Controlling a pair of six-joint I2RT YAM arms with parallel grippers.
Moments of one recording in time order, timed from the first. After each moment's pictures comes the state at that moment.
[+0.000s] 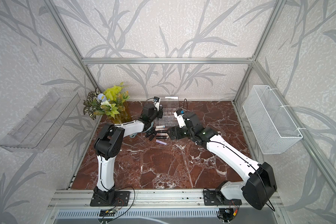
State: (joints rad) left arm -0.42 2.12 1.39 0.41 -0.08 -0.03; right arm 0.63 1.33 1.11 -0.43 -0.21 0.34
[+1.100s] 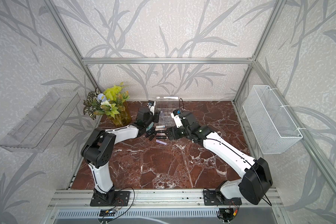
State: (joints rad) left arm -0.43 1.85 1.11 0.42 -0.10 -0.13; right arm 0.68 1.41 1.19 -0.51 -0.18 0.30
